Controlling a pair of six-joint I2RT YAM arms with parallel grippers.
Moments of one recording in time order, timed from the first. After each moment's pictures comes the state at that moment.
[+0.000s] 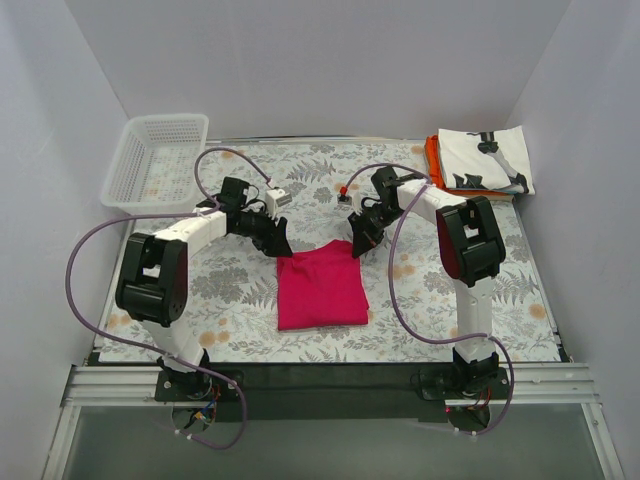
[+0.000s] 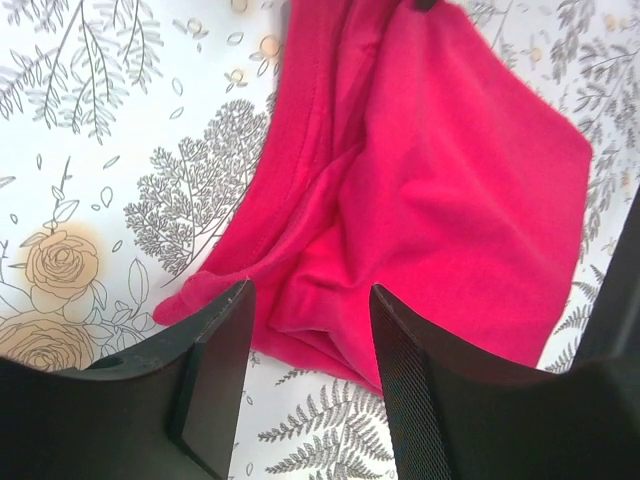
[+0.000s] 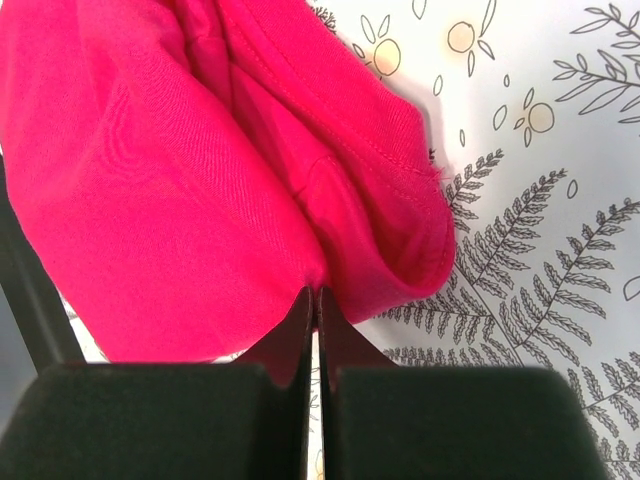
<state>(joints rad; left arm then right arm) -0.24 1.76 1.10 -0.42 0.81 0.38 0.39 2.13 1.54 -0.84 -0.80 -0.54</state>
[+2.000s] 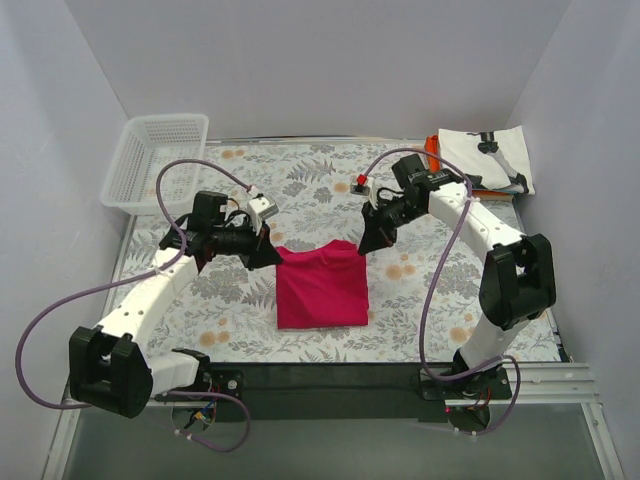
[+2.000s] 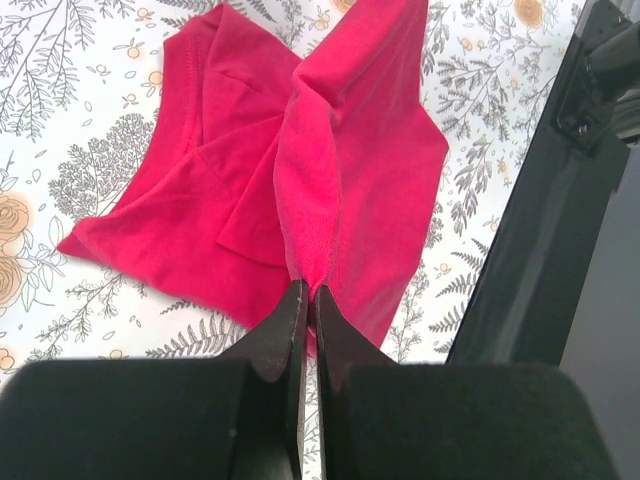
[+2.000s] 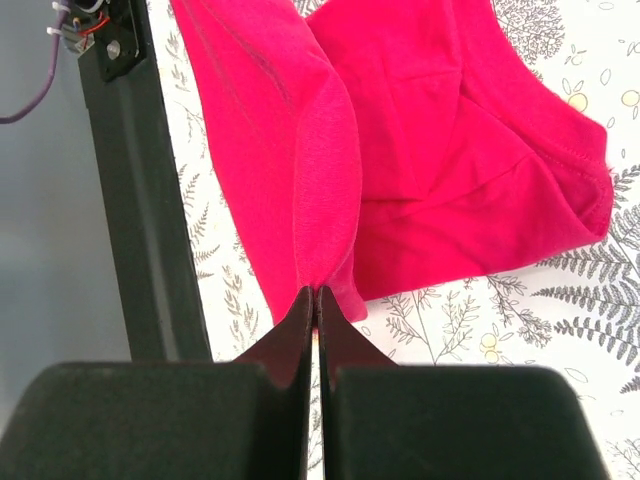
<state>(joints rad) -0.28 1.20 0.91 -0.54 0.81 0.29 0.39 1.71 1.38 -0.95 -0.94 -0.58</state>
